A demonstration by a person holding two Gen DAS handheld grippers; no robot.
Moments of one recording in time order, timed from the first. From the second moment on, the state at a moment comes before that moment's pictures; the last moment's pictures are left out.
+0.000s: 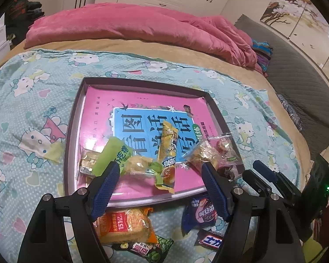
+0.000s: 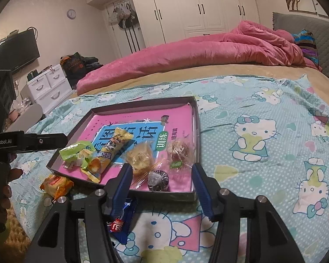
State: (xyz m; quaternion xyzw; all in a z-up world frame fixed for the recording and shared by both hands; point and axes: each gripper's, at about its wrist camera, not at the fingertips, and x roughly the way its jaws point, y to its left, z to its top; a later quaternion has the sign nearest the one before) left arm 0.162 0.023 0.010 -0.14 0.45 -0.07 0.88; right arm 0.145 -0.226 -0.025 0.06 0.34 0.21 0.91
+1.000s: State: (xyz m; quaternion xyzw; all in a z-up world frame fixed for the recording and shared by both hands) left arm 0.131 0.067 0.021 -0.16 0.45 -0.04 0.88; right arm 0.119 -0.194 -0.017 0.02 0.34 0.27 0.90
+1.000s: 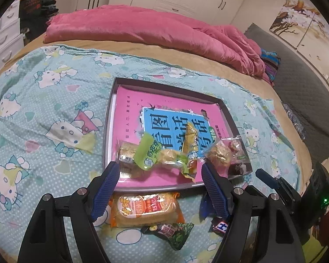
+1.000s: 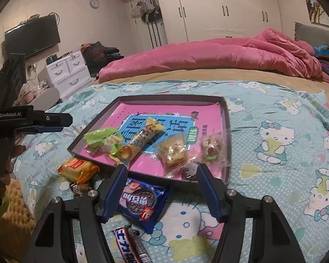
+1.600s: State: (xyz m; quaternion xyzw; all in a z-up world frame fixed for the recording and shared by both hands) left arm 0.114 0.068 0.019 -0.17 0.46 -0.05 0.87; right arm 0.106 -0.182 -0.019 0.00 0.35 0.29 0.89
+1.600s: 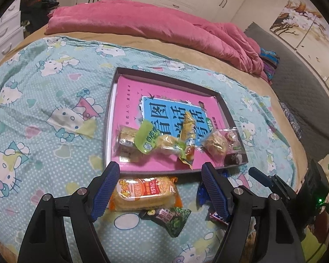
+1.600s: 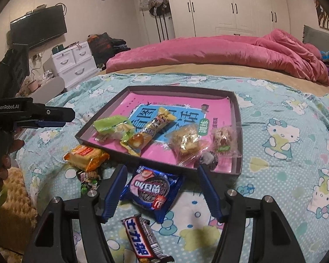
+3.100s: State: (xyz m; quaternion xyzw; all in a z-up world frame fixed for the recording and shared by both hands) left arm 0.072 0.051 -0.026 -0.20 0.53 -0.07 0.82; right arm 0.078 -0.167 -0.034 -0.05 0.41 0.32 0.85
